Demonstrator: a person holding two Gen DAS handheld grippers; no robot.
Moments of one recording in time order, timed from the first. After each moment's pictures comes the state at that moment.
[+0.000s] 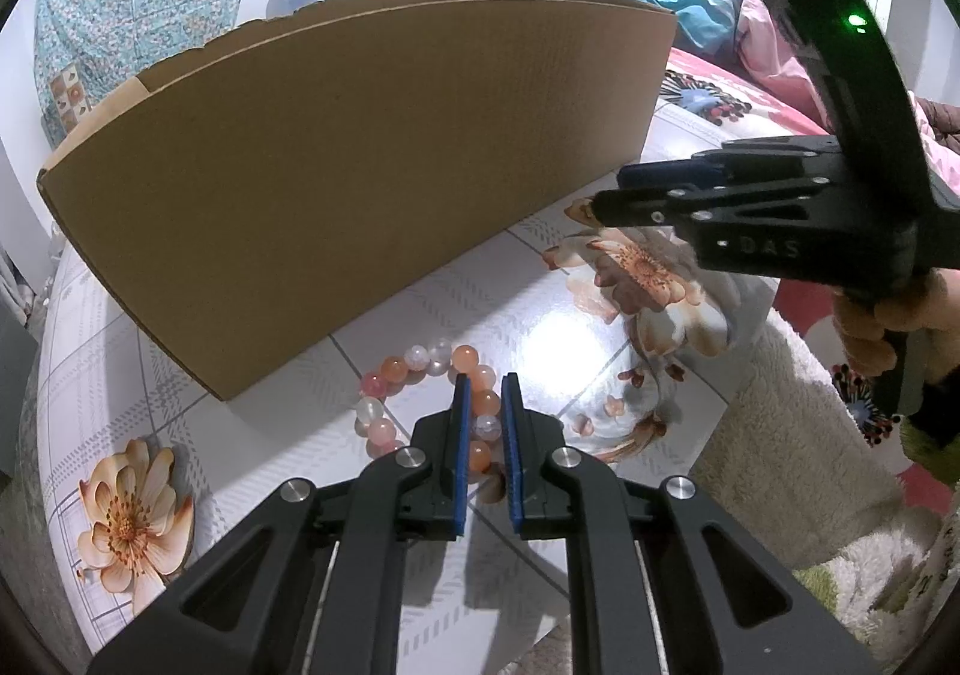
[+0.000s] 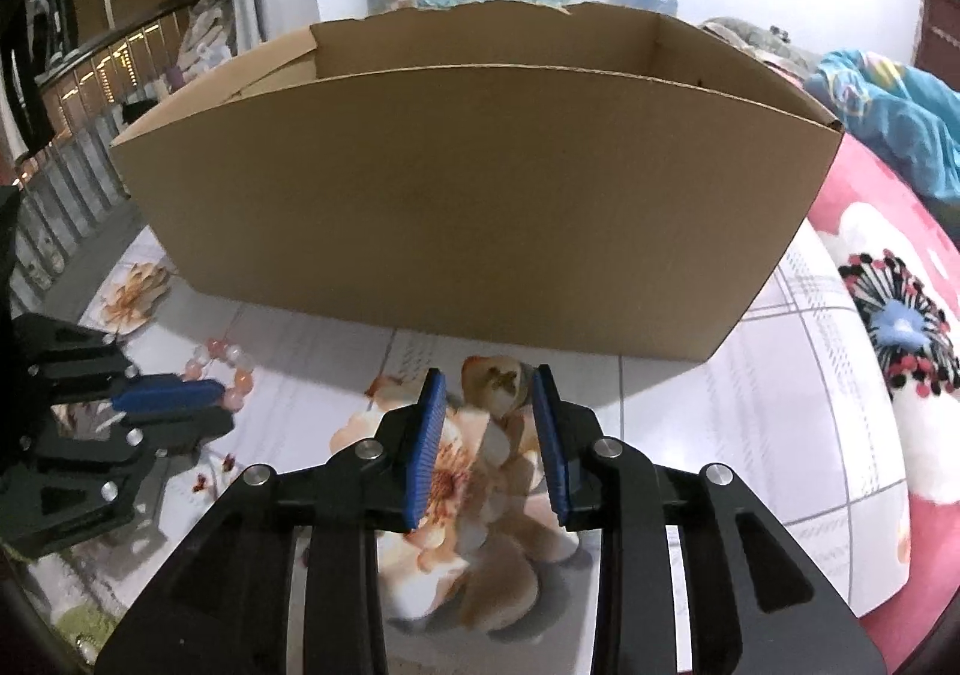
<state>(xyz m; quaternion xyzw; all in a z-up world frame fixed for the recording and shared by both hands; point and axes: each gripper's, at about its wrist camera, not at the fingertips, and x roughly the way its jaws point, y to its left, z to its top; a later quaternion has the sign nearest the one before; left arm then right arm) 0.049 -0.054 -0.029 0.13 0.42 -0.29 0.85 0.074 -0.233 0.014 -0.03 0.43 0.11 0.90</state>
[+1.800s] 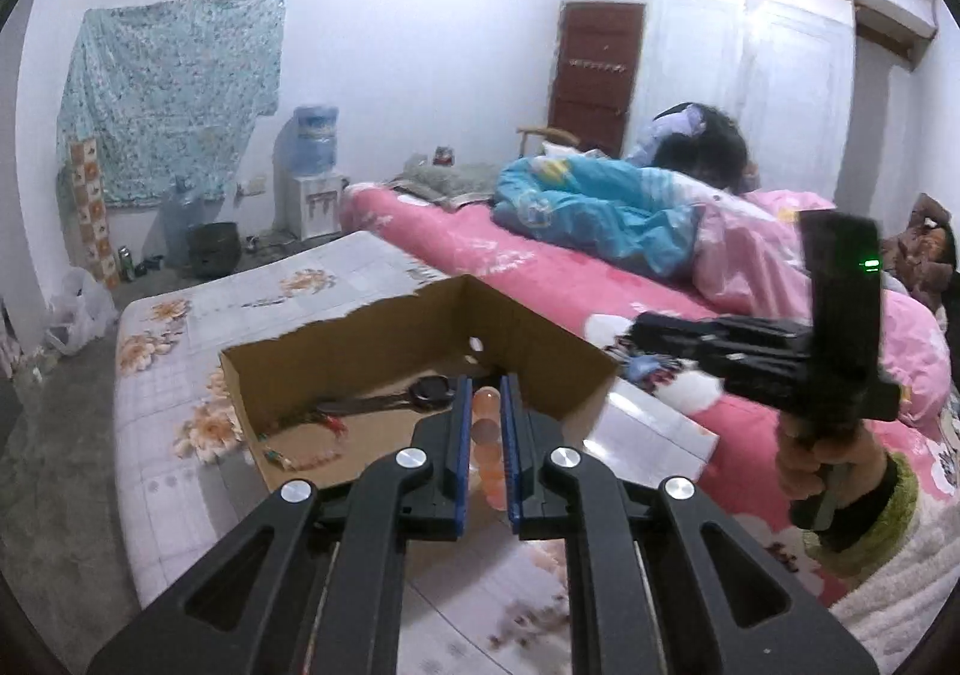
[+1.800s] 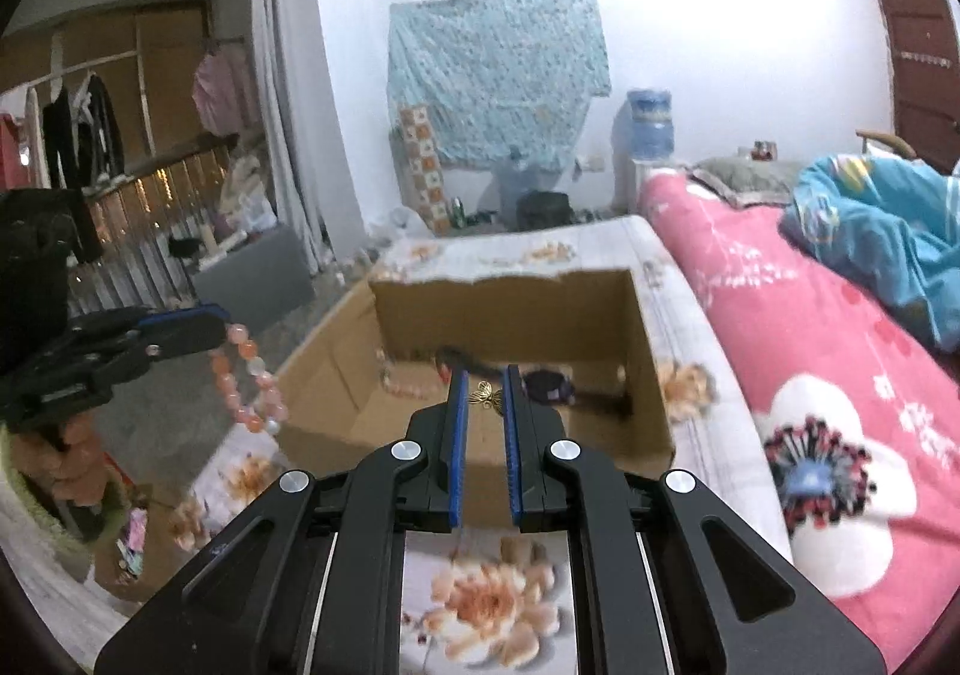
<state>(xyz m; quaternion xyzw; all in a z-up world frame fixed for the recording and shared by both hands) 0.080 -0.018 0.151 0.04 0.27 -0.33 0.90 0.059 -0.273 0.162 0.05 0.27 0.15 0.95</state>
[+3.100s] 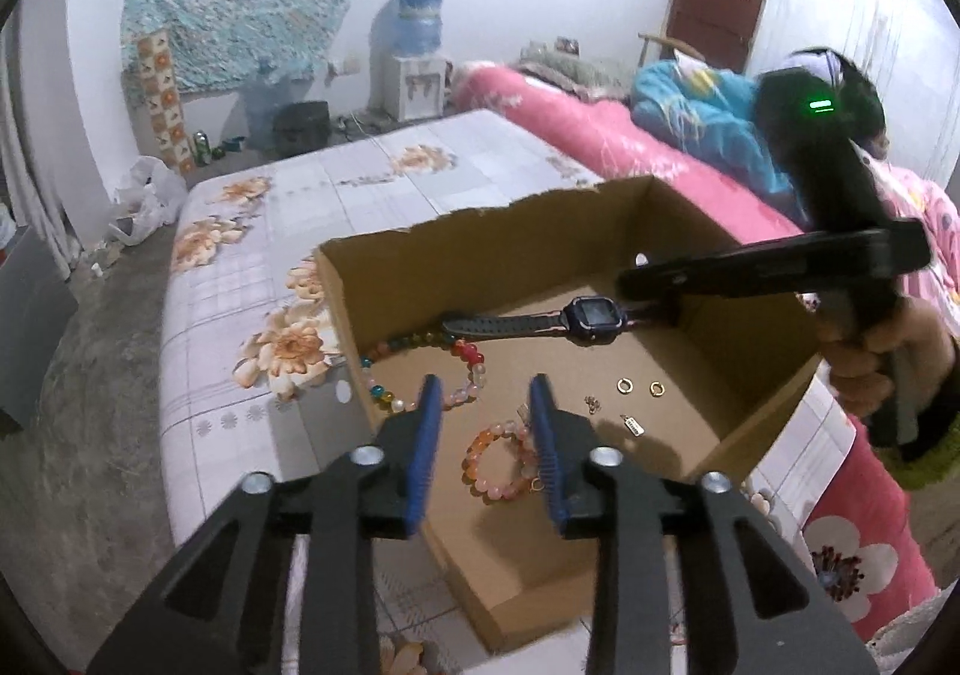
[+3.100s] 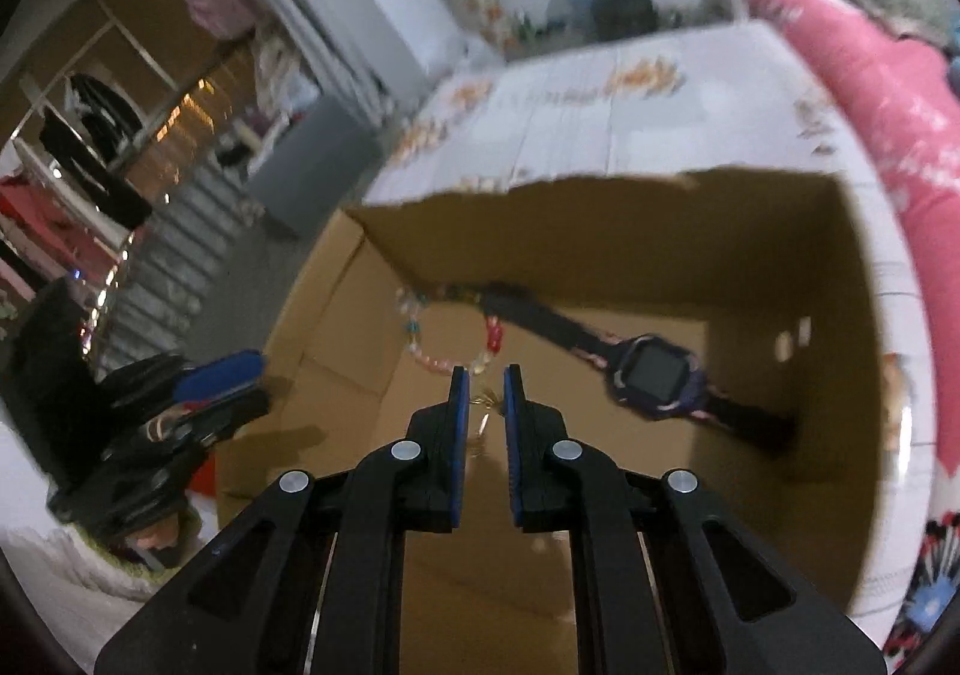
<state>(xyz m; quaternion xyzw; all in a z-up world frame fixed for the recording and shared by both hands) 0.174 0.003 0.088 0.04 0.40 -0.21 0.89 0.246 -0.222 0.089 0.10 0.53 0.26 0.80</state>
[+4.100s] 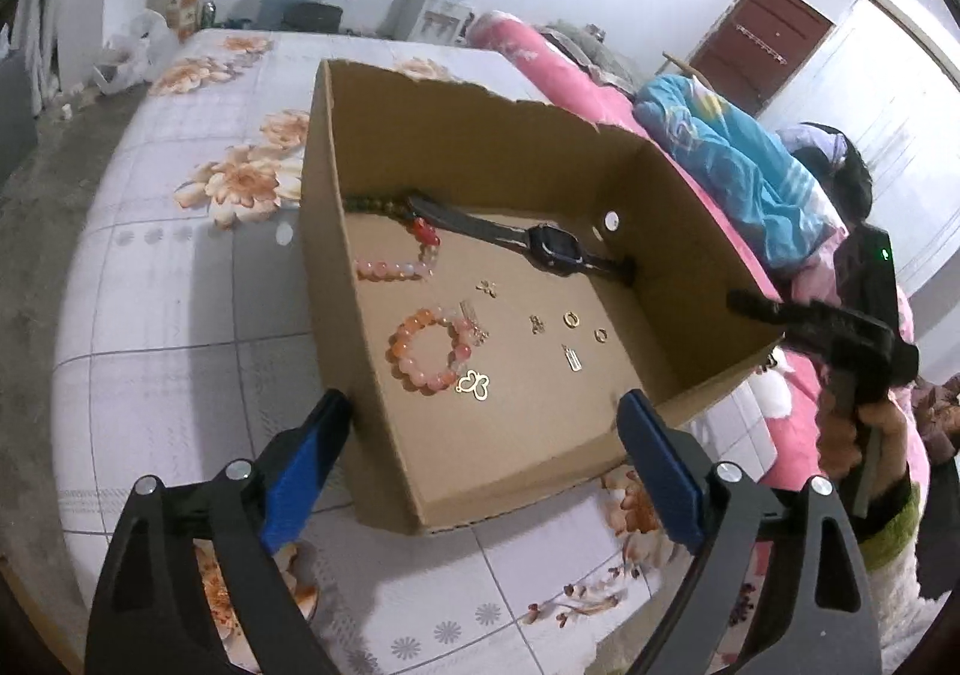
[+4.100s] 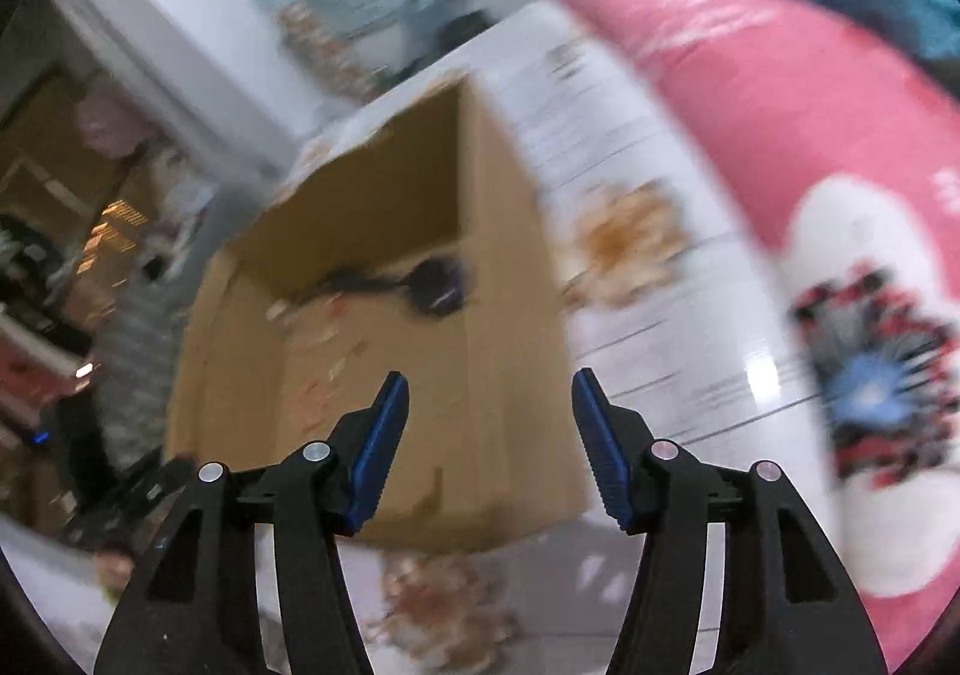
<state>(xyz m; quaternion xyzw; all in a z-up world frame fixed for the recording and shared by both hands) 0.151 0.016 0.038 -0.11 0.47 -0.22 0.85 0.155 -0.350 0.081 0.19 0.51 0.12 0.83</state>
